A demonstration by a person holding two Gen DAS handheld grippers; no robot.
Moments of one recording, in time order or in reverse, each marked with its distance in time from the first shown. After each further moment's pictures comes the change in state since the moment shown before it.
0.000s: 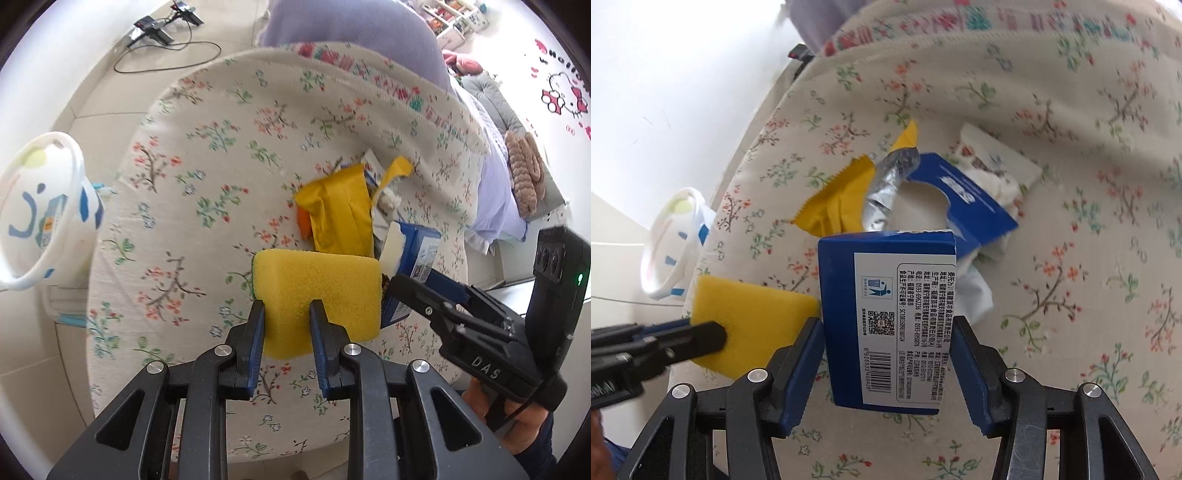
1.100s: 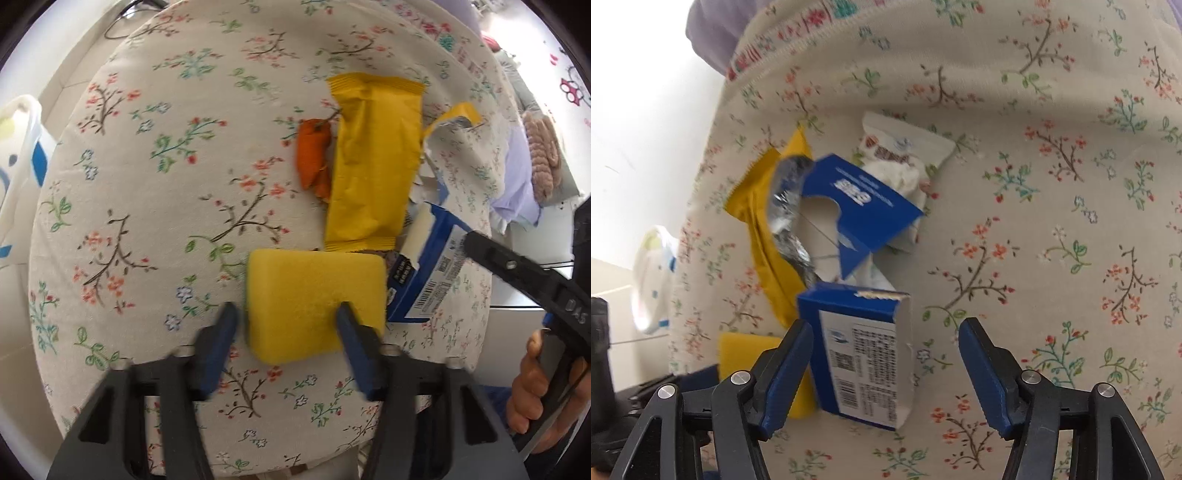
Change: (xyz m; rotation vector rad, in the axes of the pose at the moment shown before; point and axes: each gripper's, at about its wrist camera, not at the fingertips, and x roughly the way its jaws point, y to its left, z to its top) left arm 0.075 -0.014 -0.013 -0.013 0.142 0.026; right arm -0.010 -0.070 0.011 0.195 0.107 -0.058
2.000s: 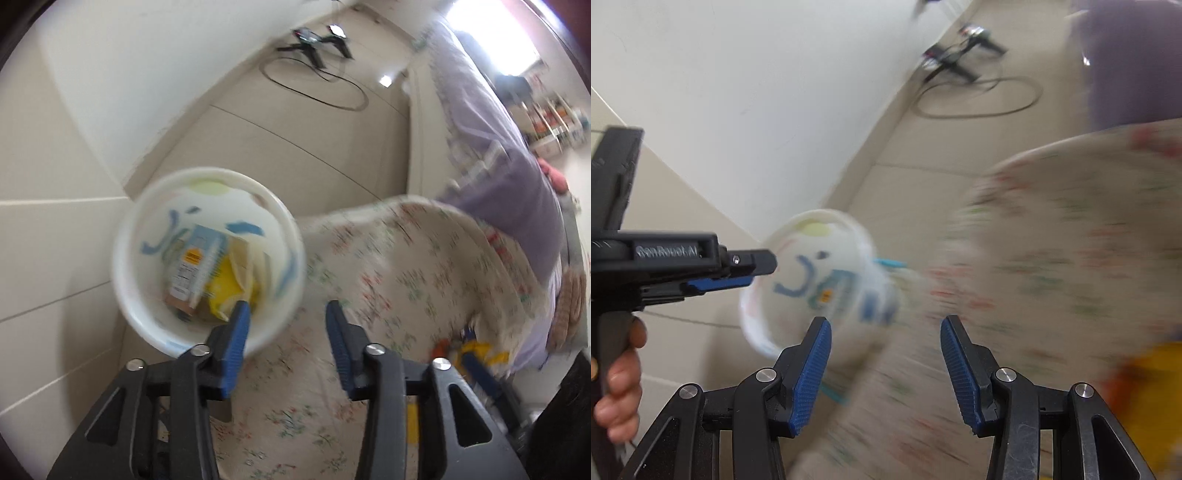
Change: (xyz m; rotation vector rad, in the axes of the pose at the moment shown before) left arm -0.142 0.181 0.075 -0.380 -0.228 0.120; right arm 0.036 0.238 0.026 -0.446 -0.100 0.184
